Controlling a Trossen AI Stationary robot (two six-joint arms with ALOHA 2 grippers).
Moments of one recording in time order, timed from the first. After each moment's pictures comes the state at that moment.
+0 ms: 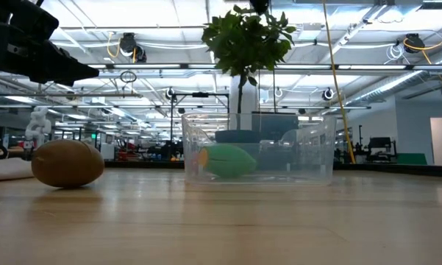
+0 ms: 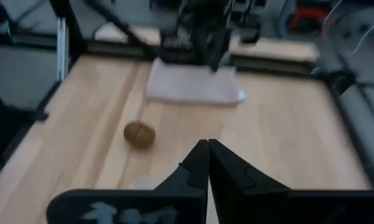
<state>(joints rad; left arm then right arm) -0.11 0.11 0.11 -0.14 -0.21 0.14 -0.02 1.45 1.40 -0.45 -0.07 -0.09</state>
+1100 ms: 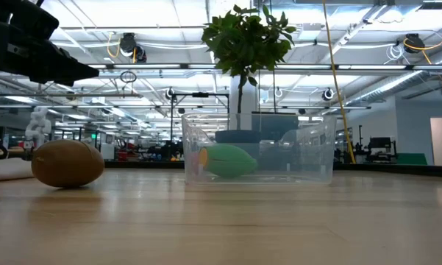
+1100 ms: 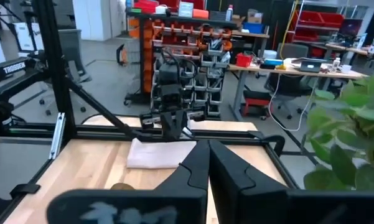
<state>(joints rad) -0.11 0.11 0.11 -0.14 -0.21 0.13 -0.02 0.87 0.98 -0.19 0.03 -0.07</state>
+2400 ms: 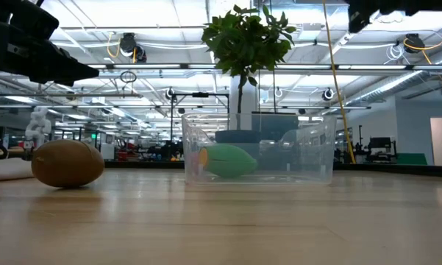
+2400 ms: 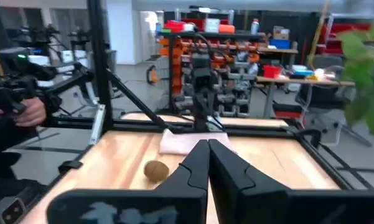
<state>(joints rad) -0.11 0.11 0.11 -0.14 -0.21 0.13 -0.02 0.48 0.47 0.02 -0.08 -0.01</state>
